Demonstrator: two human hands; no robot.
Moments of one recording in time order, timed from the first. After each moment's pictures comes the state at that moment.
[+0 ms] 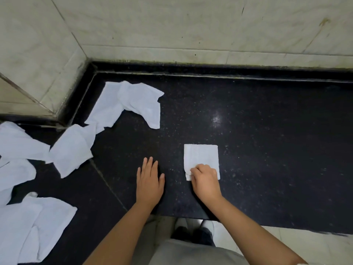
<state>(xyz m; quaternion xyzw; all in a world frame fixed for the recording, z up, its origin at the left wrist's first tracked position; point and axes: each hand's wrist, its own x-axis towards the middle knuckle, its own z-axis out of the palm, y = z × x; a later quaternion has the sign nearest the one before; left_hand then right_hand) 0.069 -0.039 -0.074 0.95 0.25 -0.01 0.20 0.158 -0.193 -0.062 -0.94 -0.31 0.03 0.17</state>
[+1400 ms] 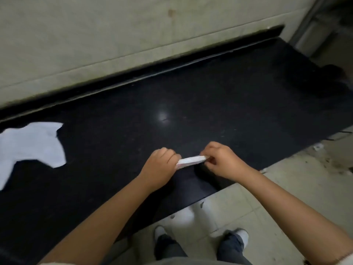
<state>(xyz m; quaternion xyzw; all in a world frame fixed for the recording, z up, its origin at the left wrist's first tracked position) 0.214 -0.235 -0.020 0.93 -0.34 0.15 0.09 0.215 -0.453 0.029 -0.94 -0.18 0.12 0.27</state>
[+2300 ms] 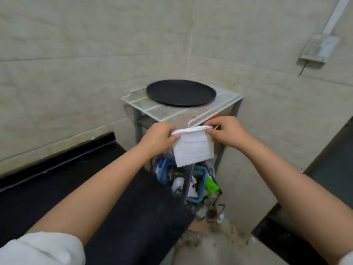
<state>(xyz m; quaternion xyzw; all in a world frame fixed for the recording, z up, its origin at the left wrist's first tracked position) 0.502 -0.929 0.198 0.87 -0.39 0.08 0.28 0.412 -1.103 0.231 -0.96 0.05 -0.16 0.23</state>
